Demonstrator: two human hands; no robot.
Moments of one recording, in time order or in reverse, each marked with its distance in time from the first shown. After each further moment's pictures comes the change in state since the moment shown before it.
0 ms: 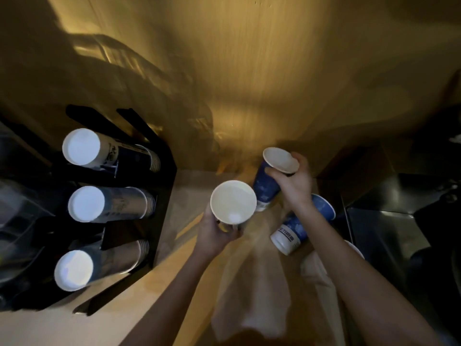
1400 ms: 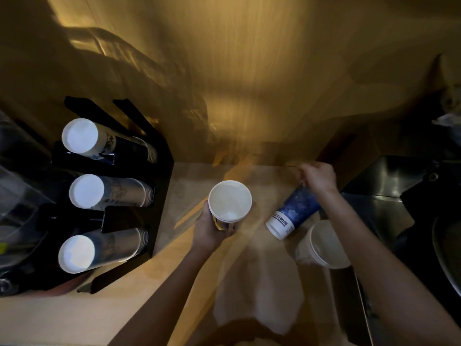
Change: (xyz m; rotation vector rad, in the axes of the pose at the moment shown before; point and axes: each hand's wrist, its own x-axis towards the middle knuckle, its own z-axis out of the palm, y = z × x) left_hand -0.016 -0.022 0.007 0.160 0.016 -0.032; right_hand -0.005 0.002 -0.061 -0.097 -0.061 0.291
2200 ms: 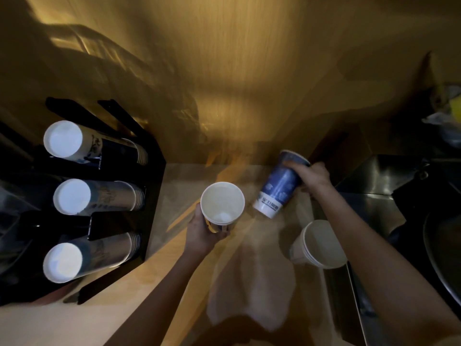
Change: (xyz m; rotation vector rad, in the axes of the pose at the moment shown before) left_hand 0.001 -0.005 0.001 -0.017 -0.008 -0.013; right_hand 0.028 0.006 -0.003 0.047 -0.008 0.162
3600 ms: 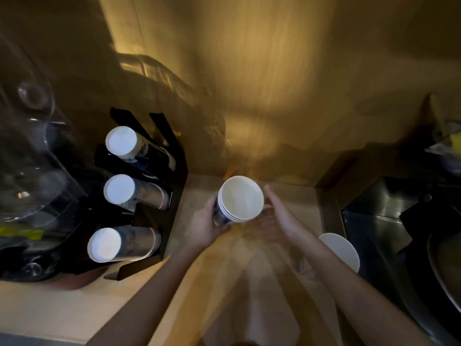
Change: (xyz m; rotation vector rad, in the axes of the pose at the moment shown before) left_hand -0.009 0.043 -0.065 0.157 -0.008 0.209; right_hand -0.120 0.006 0.061 0.090 -0.540 -0.071
